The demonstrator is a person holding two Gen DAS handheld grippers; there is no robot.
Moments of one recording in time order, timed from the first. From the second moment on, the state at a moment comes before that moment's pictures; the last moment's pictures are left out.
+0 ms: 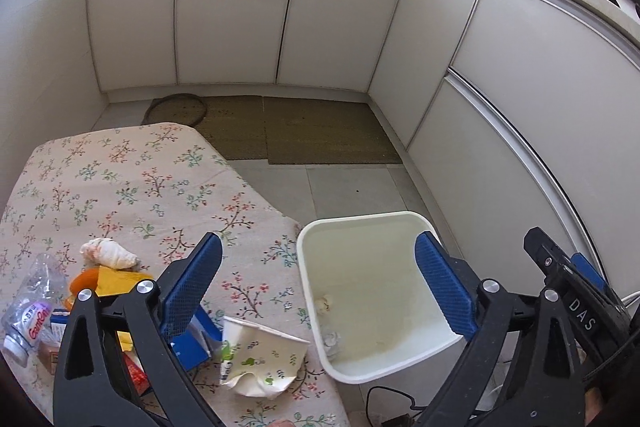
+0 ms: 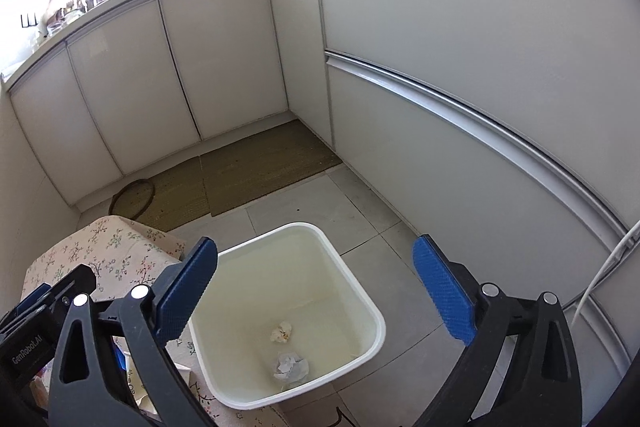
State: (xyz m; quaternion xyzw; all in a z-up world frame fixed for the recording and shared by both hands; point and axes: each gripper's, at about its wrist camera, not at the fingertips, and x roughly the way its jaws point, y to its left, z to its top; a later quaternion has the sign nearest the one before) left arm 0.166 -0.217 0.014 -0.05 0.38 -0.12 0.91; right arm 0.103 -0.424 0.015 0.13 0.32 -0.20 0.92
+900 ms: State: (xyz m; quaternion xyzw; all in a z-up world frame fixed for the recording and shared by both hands) left arm 0.152 -0.035 0.017 -0.09 0.37 0.01 0.92; right arm 0.149 -0.231 0.017 0.06 0.33 -0.05 0.94
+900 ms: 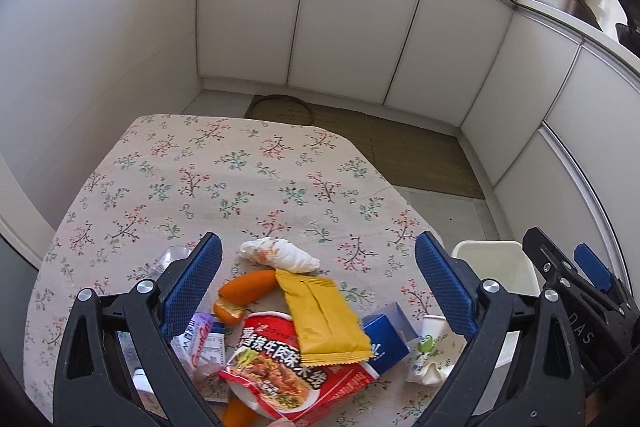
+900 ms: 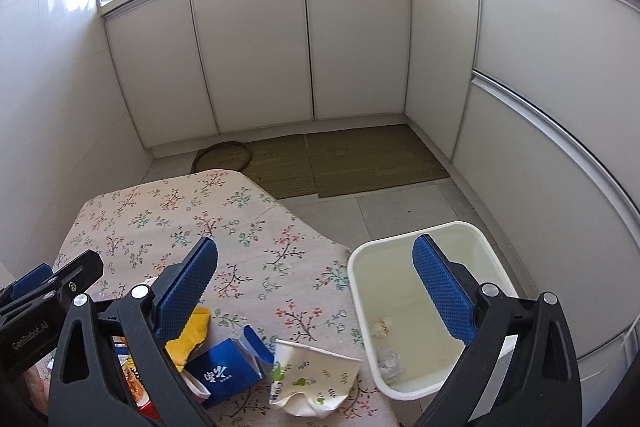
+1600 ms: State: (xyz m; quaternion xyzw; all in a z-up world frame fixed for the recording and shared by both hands) left arm 0.166 0.097 -0.020 -0.15 0.46 0.08 0.87; right arm 0.173 -0.133 -0.001 0.02 0.37 0.05 0.93
